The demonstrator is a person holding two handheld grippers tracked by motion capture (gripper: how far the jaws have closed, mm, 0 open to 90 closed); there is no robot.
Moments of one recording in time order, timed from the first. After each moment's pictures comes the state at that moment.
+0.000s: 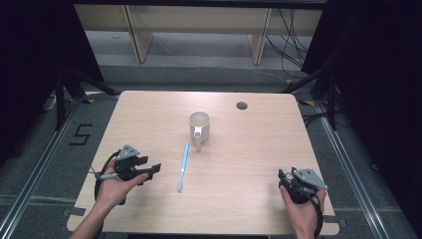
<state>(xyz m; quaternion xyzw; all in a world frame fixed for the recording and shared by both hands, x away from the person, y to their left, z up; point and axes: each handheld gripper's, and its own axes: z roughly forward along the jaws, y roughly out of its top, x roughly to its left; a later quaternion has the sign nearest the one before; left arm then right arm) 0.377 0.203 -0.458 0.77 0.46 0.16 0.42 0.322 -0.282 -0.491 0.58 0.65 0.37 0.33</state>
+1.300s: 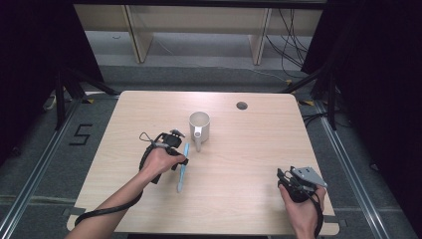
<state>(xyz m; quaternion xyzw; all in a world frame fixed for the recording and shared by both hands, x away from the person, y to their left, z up) 0.457 0.104 -0.474 0.83 0.51 0.06 0.21 0.324 -0.282 -0.484 0.56 0.66 0.37 0.33</state>
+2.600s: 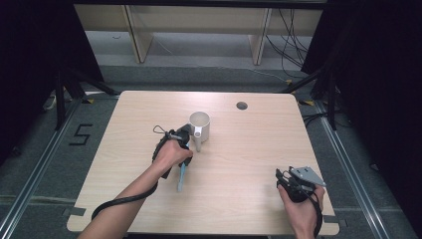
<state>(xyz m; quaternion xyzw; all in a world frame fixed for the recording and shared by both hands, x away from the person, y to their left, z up) 0.479 0.076 -0.474 0.82 0.57 0.03 0.10 0.324 -0.280 -0.483 0.55 0.67 0.36 0.33</state>
